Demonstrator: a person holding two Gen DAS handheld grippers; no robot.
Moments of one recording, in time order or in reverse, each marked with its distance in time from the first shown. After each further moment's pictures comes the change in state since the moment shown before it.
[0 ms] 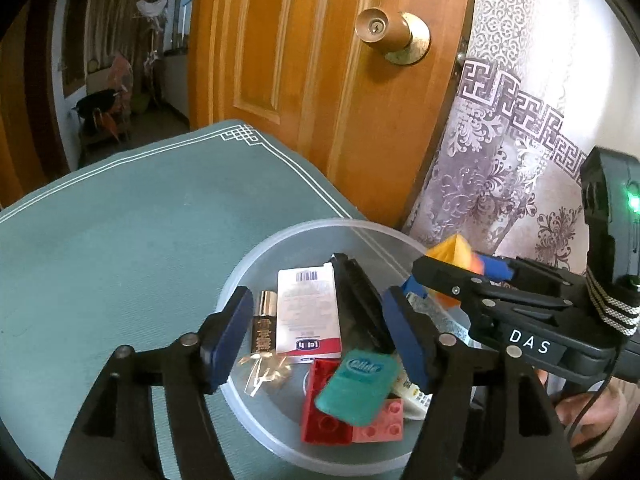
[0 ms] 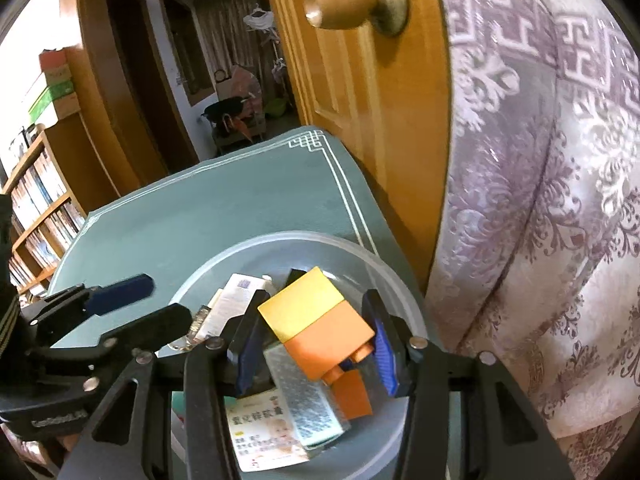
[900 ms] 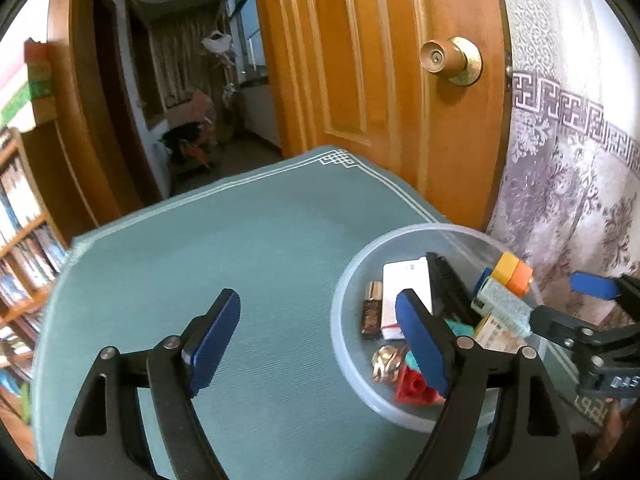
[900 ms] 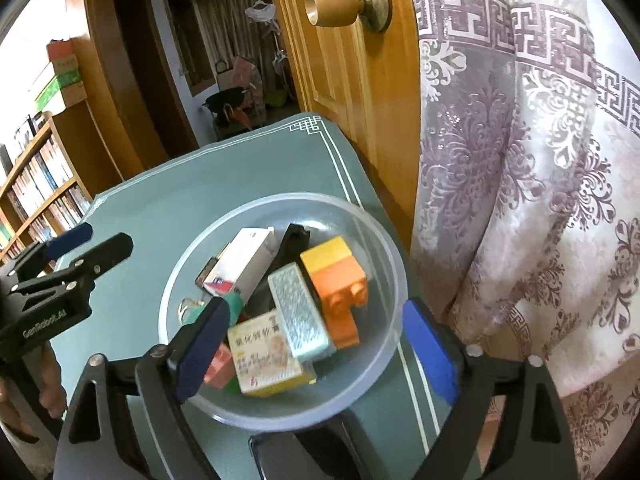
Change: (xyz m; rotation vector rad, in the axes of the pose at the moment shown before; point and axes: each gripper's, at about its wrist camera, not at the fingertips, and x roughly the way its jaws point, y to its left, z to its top) left arm -0.058 0.005 -0.022 0.040 -0.086 0.396; right arm -0.037 -0.002 -0.033 -0.022 0.028 -0.008
